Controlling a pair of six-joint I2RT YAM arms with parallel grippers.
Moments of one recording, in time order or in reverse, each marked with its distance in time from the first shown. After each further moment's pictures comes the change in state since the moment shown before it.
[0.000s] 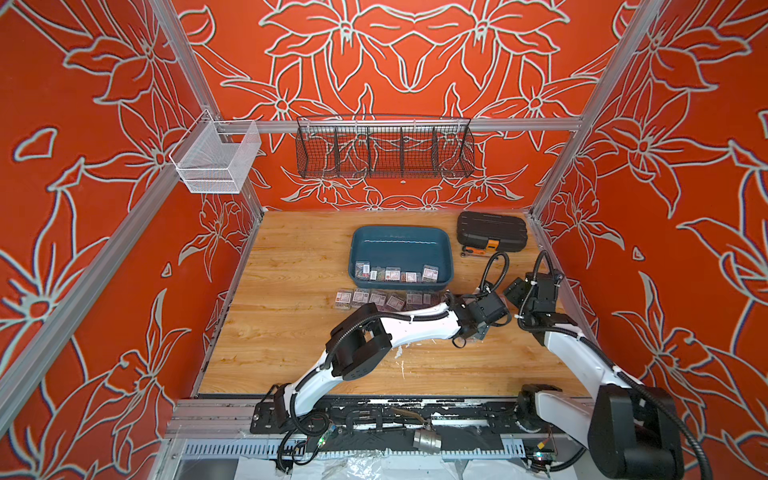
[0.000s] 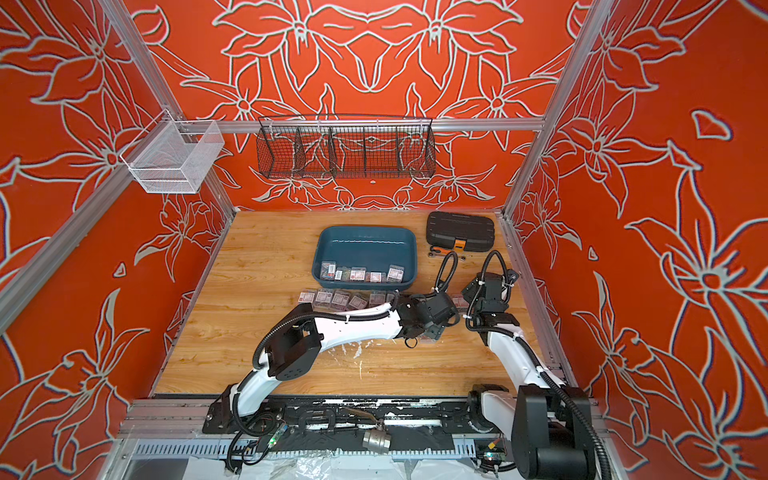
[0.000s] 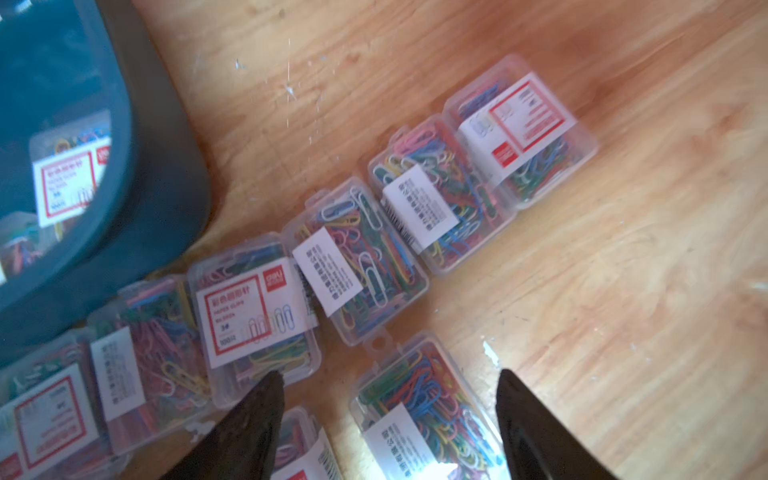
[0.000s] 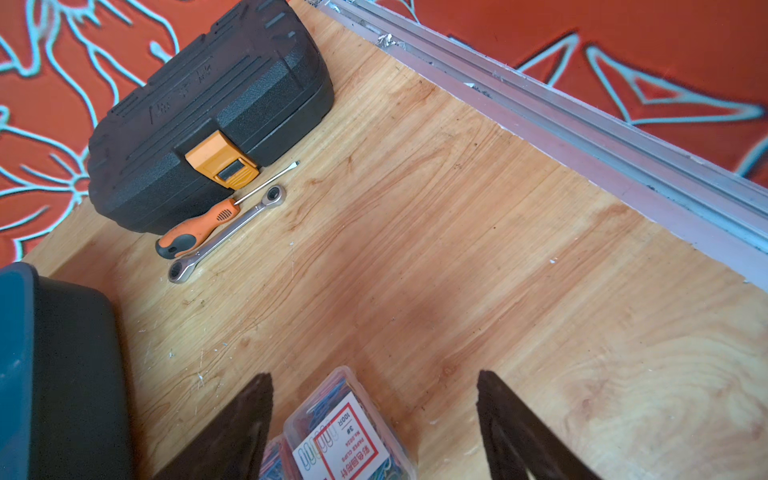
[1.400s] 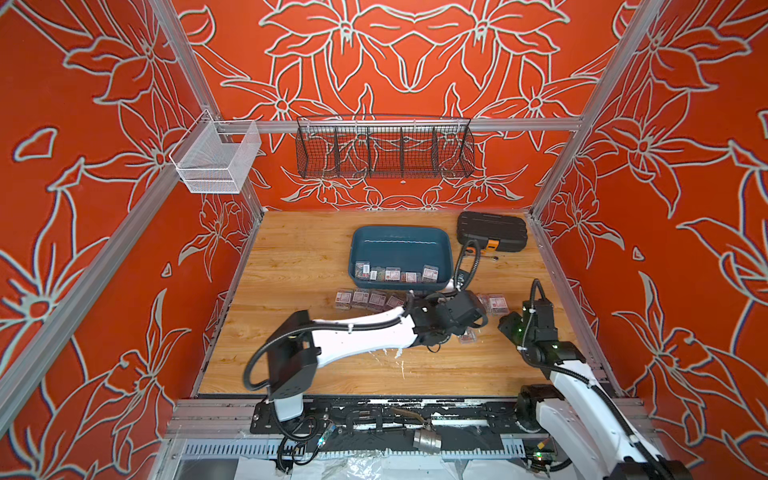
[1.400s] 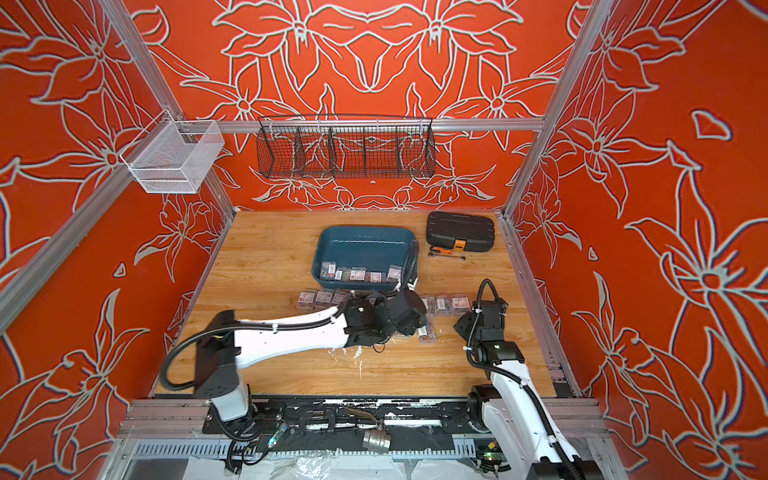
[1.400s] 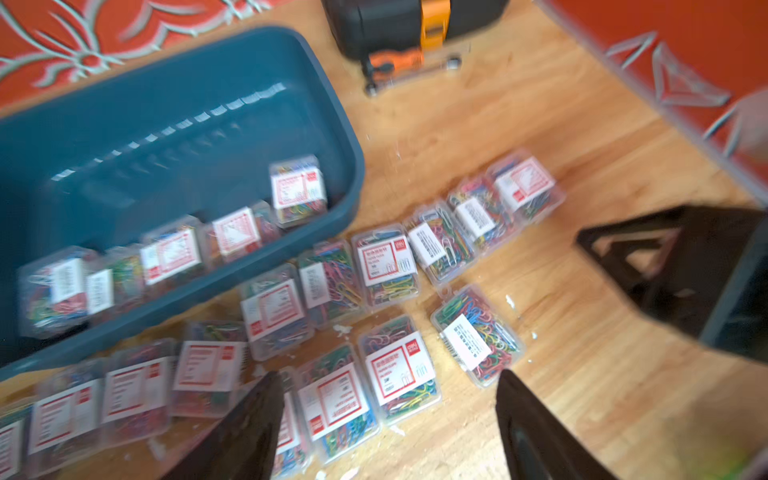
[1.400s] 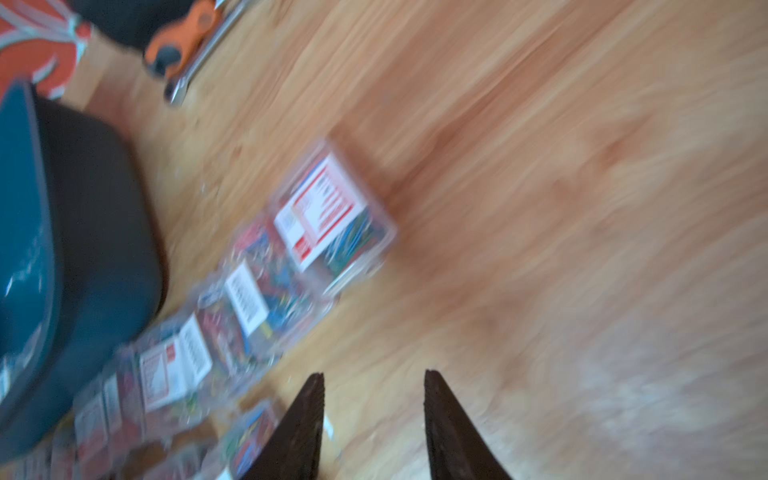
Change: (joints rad) left arm -0.023 -0.552 -0.430 0.085 -0.161 -0.027; right arm 0.130 -0.348 -0.162 -0.360 -0.241 0.138
